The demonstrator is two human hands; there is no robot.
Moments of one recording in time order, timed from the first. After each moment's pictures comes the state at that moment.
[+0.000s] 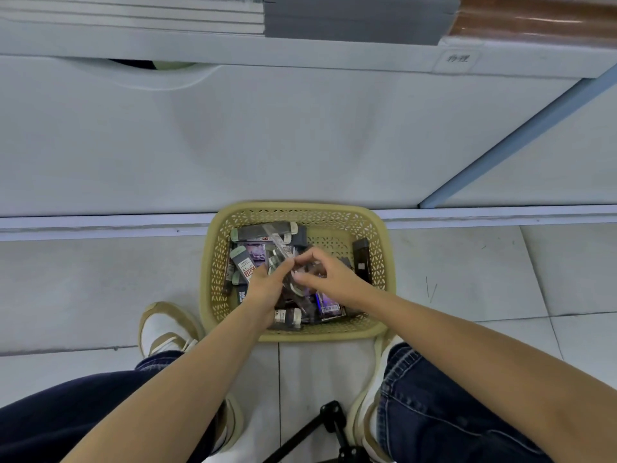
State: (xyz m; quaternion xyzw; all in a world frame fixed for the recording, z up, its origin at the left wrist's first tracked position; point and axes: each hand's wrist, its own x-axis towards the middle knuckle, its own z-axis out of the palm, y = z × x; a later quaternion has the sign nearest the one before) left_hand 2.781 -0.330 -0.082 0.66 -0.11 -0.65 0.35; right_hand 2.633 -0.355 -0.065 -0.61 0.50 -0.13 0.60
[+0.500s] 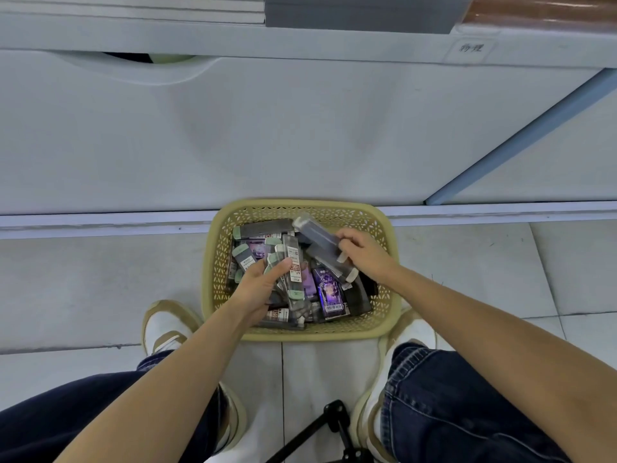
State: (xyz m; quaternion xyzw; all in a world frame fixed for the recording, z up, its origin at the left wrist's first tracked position) left_hand 2.807 -0.330 -0.086 0.60 -0.15 -0.71 0.34; right_hand 2.599 -0.394 -0.074 -0.59 0.59 -0.12 0.54
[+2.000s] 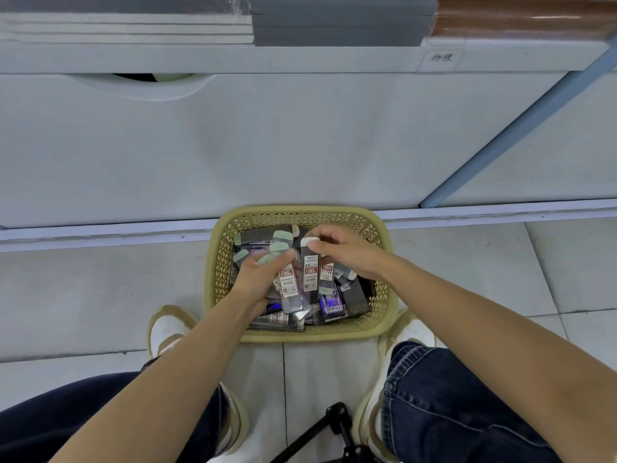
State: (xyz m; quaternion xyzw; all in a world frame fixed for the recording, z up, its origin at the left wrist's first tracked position) left_hand 2.802 -0.342 -0.062 0.61 -0.15 -0.69 0.36; right_hand 2.617 -0.401 -0.054 -0.56 0.49 -0.14 0.65
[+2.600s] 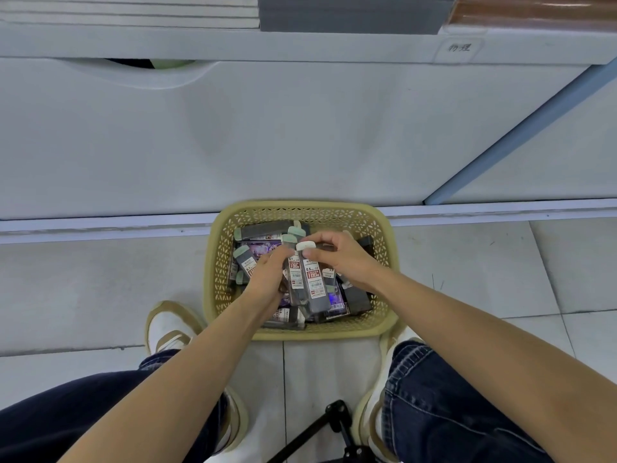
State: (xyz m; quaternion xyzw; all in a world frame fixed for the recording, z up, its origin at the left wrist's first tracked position) left_hand 2.784 -0.340 -0.063 0.59 -0.17 -0.69 0.38; right_hand 2.629 -0.385 -0.074 -0.48 0.51 -0.21 0.68
